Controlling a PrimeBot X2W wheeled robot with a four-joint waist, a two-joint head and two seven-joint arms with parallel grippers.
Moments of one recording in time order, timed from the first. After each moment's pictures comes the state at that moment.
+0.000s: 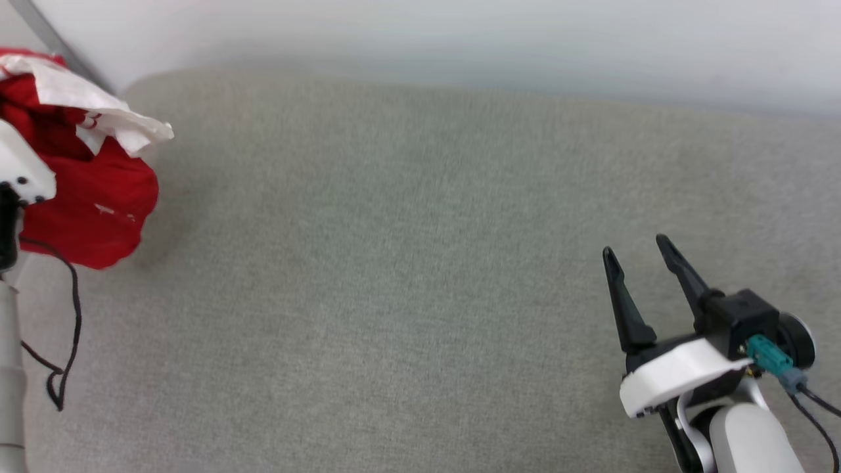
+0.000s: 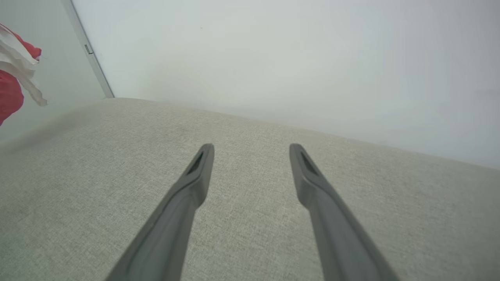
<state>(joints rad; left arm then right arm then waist) -0.79 0.49 0.08 0.61 -0.39 -0.02 0.25 -0.17 -0.06 0.09 0.11 0.05 0.13 -0.11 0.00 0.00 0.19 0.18</state>
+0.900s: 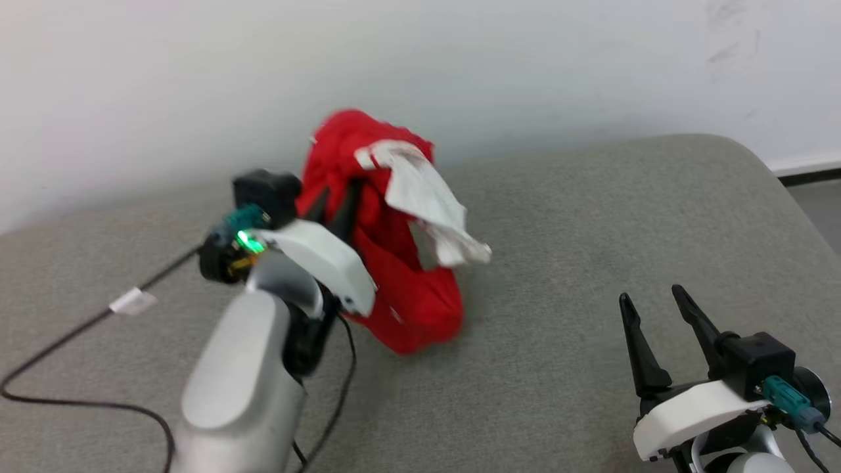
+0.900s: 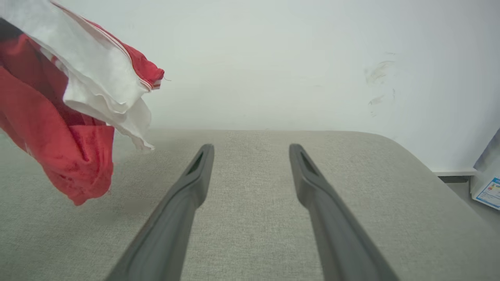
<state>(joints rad) -0.59 0.10 -0.24 0.44 -0.39 -0.10 0.00 -0.02 -0.05 0.05 0.01 0.07 0.13 -0.03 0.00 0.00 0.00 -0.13</state>
